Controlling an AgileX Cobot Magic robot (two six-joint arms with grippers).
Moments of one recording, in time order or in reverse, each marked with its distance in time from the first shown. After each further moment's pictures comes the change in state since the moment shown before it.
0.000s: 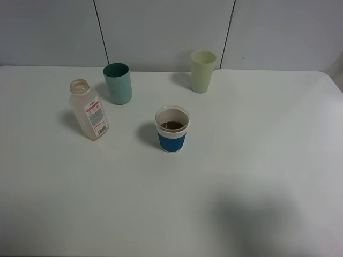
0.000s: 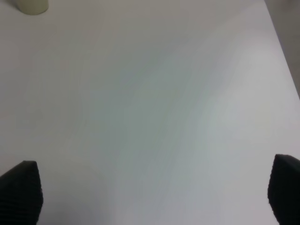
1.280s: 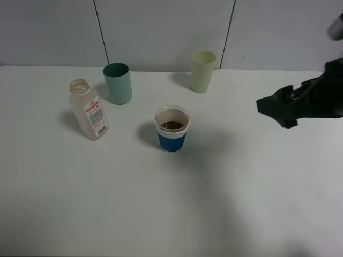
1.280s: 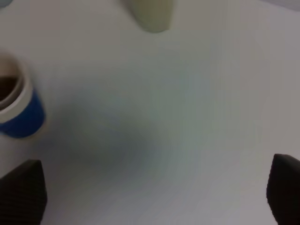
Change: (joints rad) left arm 0.000 0.000 0.000 0.000 0.000 0.000; right arm 0.489 0.978 -0.058 0.020 -0.723 0.023
